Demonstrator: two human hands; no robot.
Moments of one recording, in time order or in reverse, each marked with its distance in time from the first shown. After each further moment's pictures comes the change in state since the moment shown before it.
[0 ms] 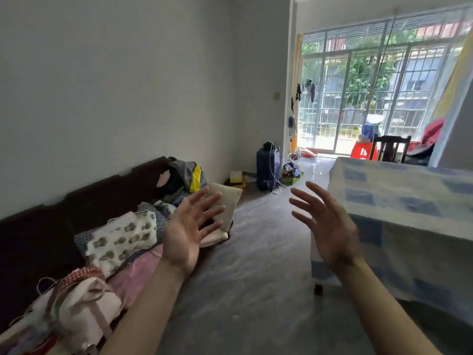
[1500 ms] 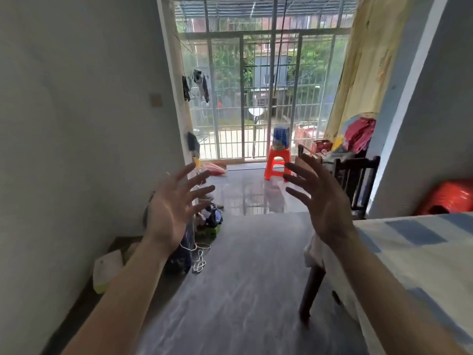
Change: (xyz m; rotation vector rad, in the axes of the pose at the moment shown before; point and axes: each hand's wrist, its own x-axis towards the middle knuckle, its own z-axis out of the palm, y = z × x) left_hand 1.391 -0.510 0.200 -0.011 -0.479 -0.211; right_hand 1.229 0.366 -0.390 -0.262 0.495 -0.170
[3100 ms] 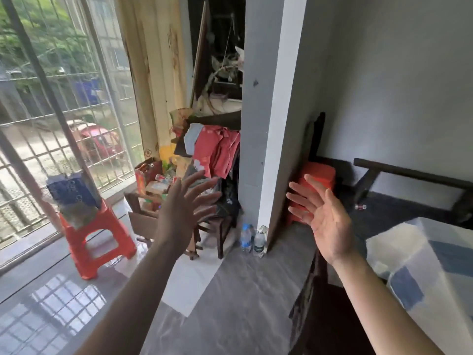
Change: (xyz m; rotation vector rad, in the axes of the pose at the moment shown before) left_hand 1.159 -0.514 0.444 -0.263 -0.975 -0.408; right_hand 0.897 0.309 -0.401 -0.318 0.929 -0.192
